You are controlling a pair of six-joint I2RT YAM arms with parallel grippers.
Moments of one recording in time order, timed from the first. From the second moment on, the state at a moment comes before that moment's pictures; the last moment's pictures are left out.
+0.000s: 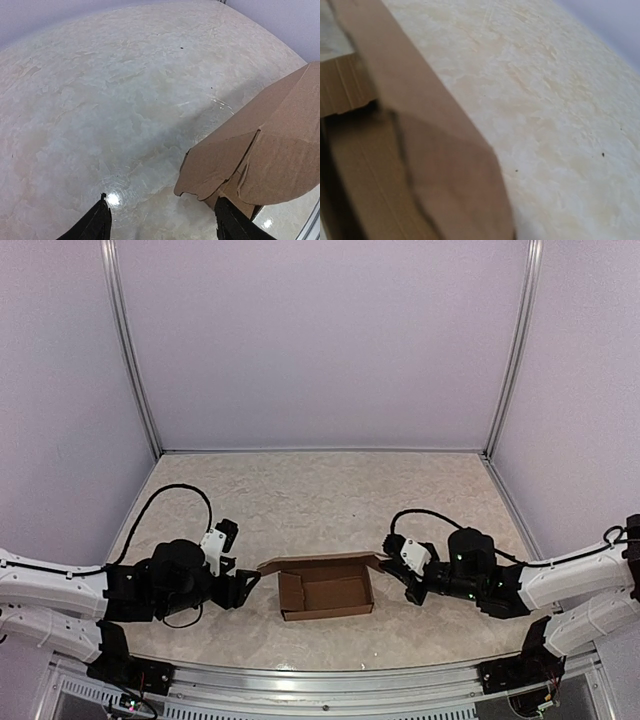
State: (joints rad) left arm -1.06 1.04 0.38 0.10 -0.37 -0.35; right arm 0.91 1.25 0.33 0.57 -0.03 -0.32
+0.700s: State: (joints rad) left arm -1.02 1.17 0.37 0.33 -0.27 -0.16; right arm 0.91 1.19 0.33 0.52 -0.06 -0.31
